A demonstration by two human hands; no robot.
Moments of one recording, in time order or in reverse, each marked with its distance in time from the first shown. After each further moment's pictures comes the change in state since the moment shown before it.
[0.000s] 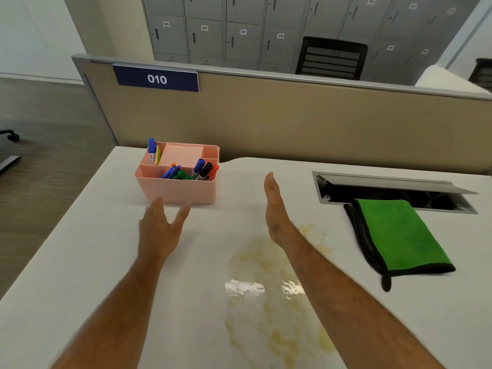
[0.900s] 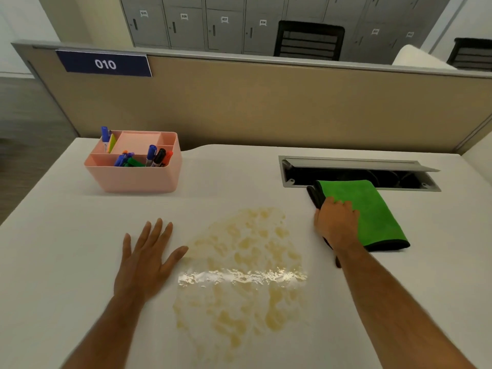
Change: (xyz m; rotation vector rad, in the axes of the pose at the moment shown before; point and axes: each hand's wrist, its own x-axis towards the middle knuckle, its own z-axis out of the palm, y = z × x) left_hand -0.105 -0.005 0.056 0.521 -0.184 0.324; right_hand -0.008 0.073 -0.245 -1.534 0.399 0.163
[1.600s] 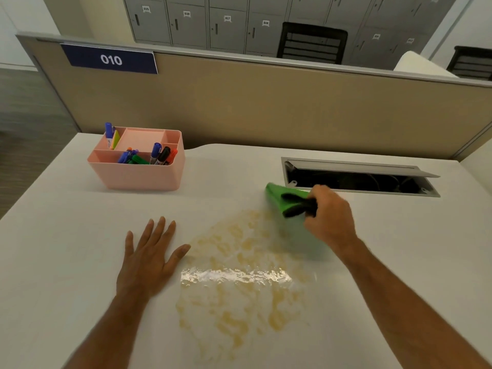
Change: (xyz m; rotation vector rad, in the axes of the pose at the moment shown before) left_hand -0.002 0.002 -0.002 -0.024 0.011 0.005; right_hand -0.037 -0.020 -0.053 0.480 0.408 -0.501
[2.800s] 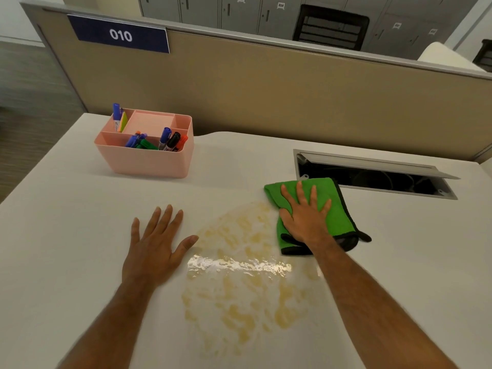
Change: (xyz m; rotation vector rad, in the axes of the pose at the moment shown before) left_hand 0.001 -0.002 0.003 0.023 0.016 0.009; right_hand 0.004 -0.008 0.092 -0.262 -0.601 0.193
